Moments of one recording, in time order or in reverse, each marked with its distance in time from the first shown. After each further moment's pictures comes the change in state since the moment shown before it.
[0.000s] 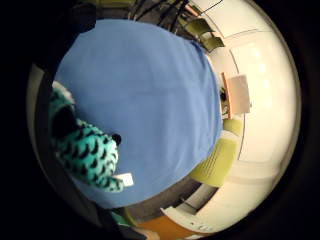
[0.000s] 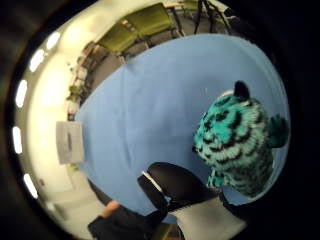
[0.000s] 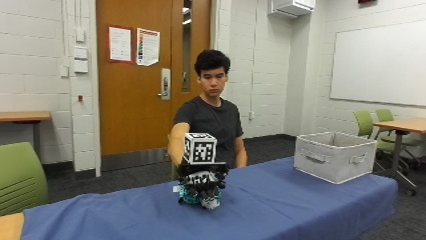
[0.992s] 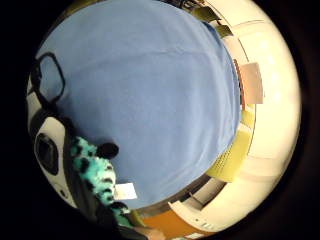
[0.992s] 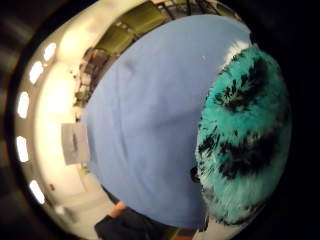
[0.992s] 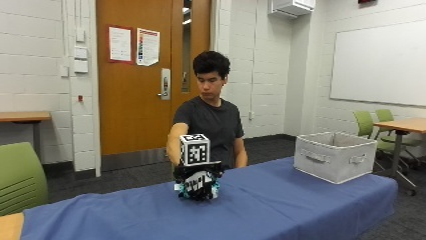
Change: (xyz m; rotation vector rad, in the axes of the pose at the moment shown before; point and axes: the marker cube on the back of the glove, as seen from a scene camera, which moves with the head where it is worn) arm -0.007 0.035 0.019 -0.056 -0.124 0.080
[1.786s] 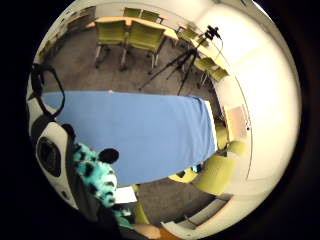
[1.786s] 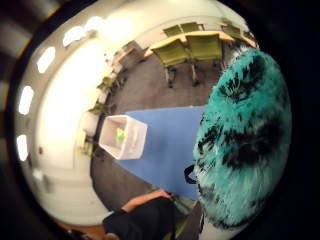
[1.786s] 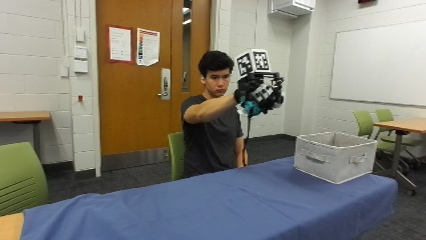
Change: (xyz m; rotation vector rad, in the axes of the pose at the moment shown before) arm -0.251 0.022 -0.287 0.311 -0.052 -0.328
